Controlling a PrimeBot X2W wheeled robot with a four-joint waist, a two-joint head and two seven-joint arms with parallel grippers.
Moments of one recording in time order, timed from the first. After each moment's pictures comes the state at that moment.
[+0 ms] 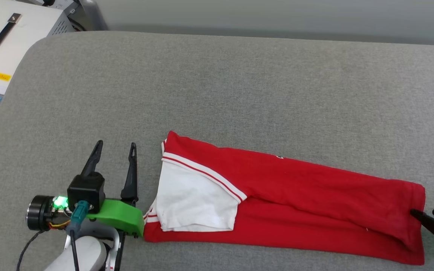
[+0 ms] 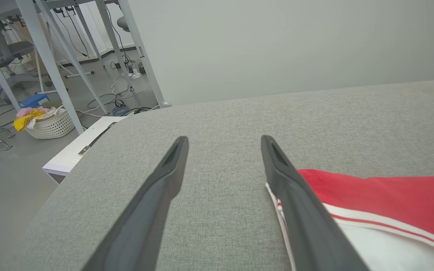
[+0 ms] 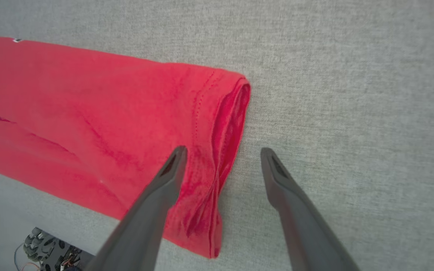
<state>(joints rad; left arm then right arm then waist) -0.26 0.57 -0.64 0.01 -0.57 0.47 -0.26 -0.04 -0.72 0.15 0.12 0.99 0.13 0.58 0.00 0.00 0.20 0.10</state>
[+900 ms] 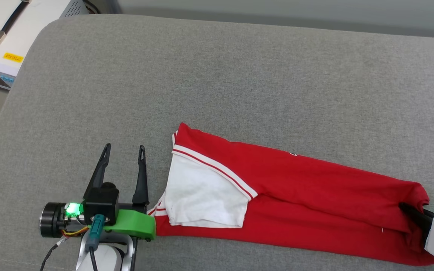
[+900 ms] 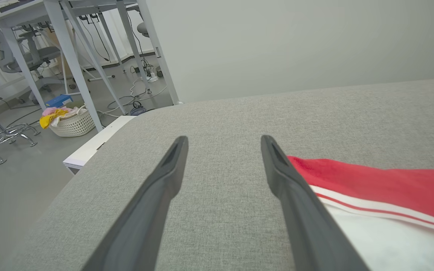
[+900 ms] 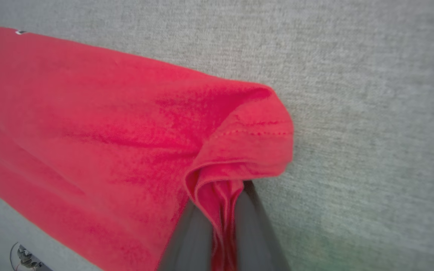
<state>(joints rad) -0.12 0.27 -0.31 0.05 -0.18 0.26 -0.26 -0.11 -0.67 0.31 0.24 0.97 0.13 0.42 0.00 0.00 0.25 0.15</state>
